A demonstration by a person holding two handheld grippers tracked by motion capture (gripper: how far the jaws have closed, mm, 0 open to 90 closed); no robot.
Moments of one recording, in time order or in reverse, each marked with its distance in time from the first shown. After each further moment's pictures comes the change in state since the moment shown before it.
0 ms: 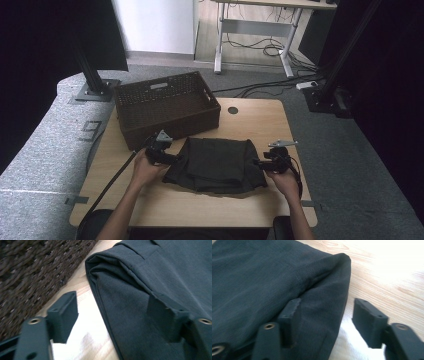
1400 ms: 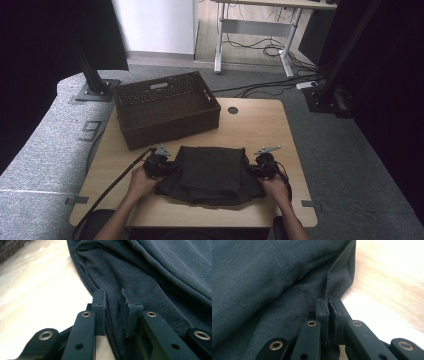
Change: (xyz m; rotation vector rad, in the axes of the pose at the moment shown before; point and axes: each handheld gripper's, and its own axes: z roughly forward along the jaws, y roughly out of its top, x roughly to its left) left arm -0.014 -0.046 -0.001 0.097 -0.077 0.007; right arm 0.024 -0.016 0.035 0.154 0.068 -0.046
